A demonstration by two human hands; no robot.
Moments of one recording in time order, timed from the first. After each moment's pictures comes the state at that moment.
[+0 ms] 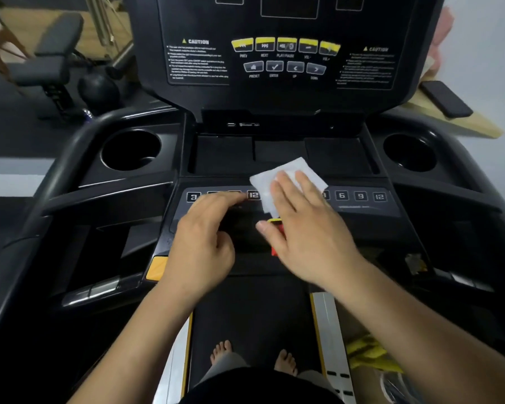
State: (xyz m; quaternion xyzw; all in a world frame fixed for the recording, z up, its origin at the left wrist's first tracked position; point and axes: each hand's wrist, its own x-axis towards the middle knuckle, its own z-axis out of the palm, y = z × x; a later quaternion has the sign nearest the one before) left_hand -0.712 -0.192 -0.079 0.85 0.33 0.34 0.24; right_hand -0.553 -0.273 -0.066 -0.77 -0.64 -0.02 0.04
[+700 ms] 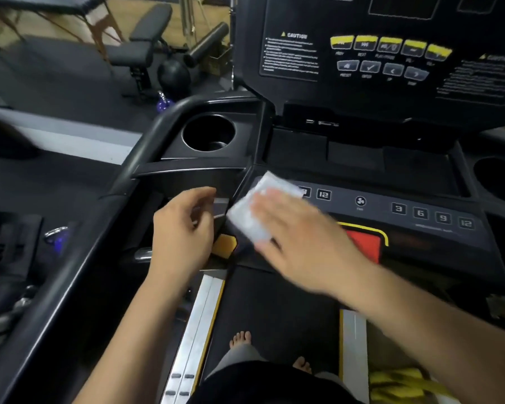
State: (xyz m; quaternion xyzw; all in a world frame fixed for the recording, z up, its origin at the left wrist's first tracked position) left_hand -0.801 -0.174 -0.089 0.70 0.55 0.38 0.25; right_hand -0.609 -0.238 -0.073 -0.58 -0.81 -0.01 0.04
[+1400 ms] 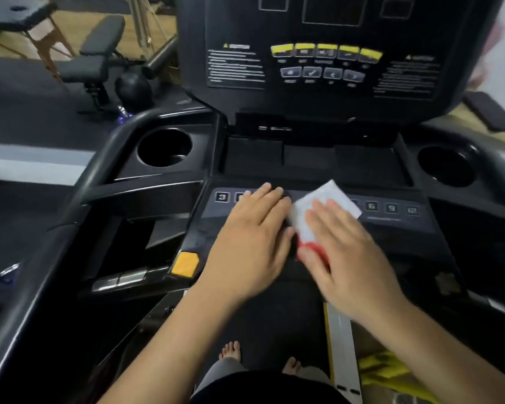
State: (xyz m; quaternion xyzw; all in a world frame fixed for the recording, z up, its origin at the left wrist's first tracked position) left_hand -0.698 -0.204 -0.086 0.92 0.29 0.26 0.12; right_hand -0.544 -0.309 -0.091 -0.76 -0.65 -0.03 0.09
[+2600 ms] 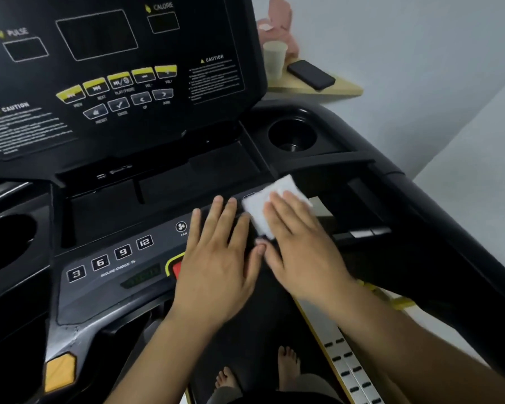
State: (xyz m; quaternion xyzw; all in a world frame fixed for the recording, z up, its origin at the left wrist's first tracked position) left_hand -0.601 -0.248 -0.087 0.98 0.16 0.14 0.02; right_hand -0.487 -0.369 -0.096 -0.88 -0.47 -0.03 0.10
